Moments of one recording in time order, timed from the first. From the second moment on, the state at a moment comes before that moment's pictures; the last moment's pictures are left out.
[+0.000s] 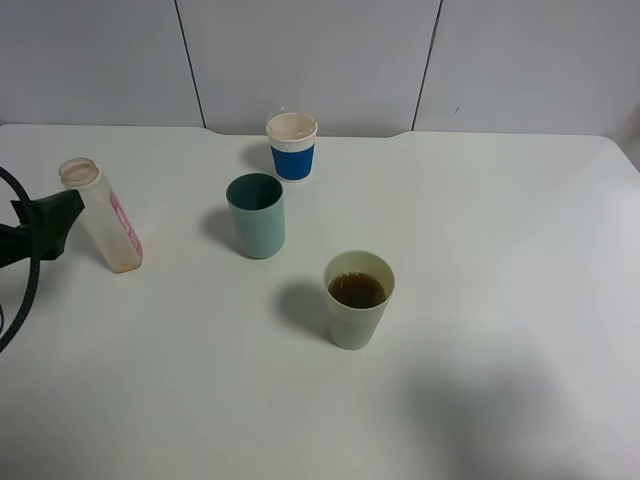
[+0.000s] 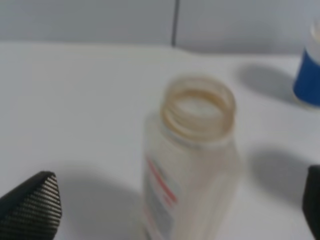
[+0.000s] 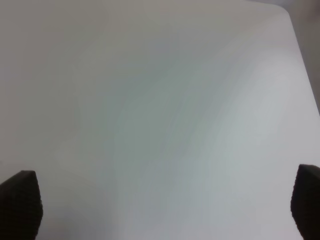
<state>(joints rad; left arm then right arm) 0.08 1.12 -0.04 0.29 -0.81 -0.32 -0.01 0.00 -0.50 0.05 1.07 -0.09</state>
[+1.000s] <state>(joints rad) 0.08 0.39 -0.63 0.10 0.50 -0.03 -0.01 0.00 -0.50 0.05 1.07 -0.09</state>
